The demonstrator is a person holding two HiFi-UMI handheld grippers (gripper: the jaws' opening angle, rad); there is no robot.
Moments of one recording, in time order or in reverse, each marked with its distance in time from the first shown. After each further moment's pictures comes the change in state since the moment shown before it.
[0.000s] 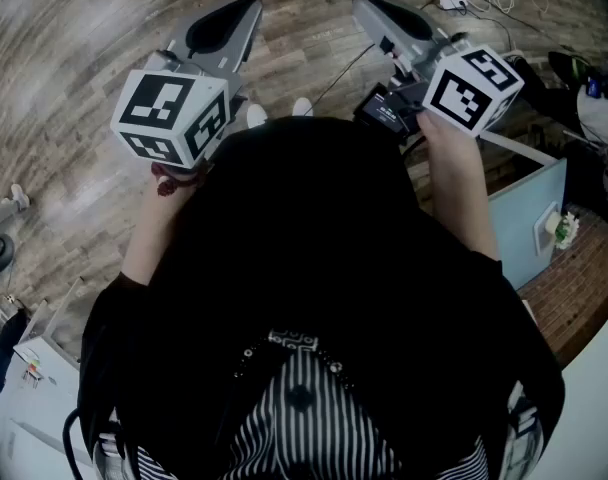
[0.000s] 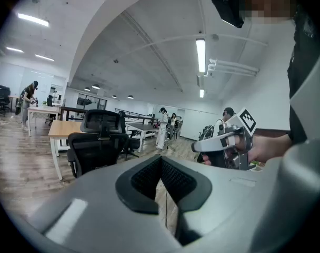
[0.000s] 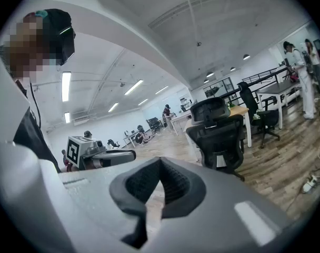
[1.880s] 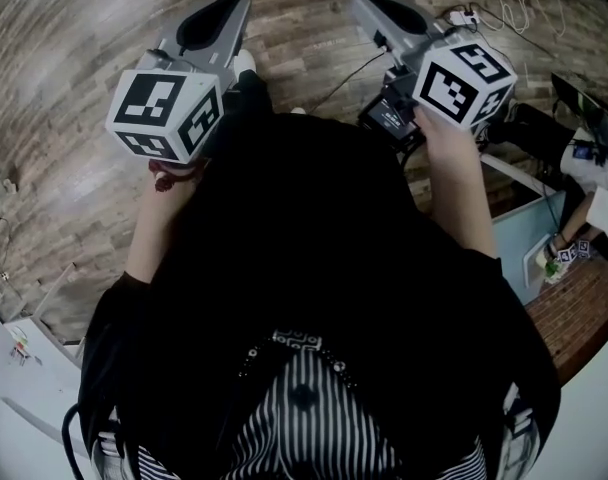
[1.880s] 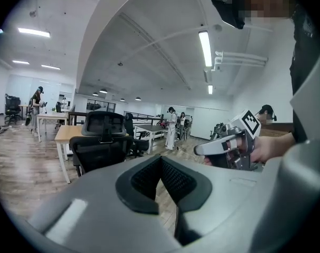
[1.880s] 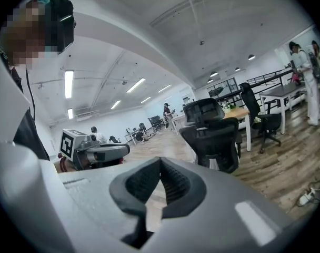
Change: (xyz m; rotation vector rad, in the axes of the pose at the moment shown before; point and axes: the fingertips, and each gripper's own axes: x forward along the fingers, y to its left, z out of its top) left arm 0.072 0.001 0.008 0.028 -0.005 0.121; right arm -0.001 -0.090 0.011 -0.046 0.018 0.032
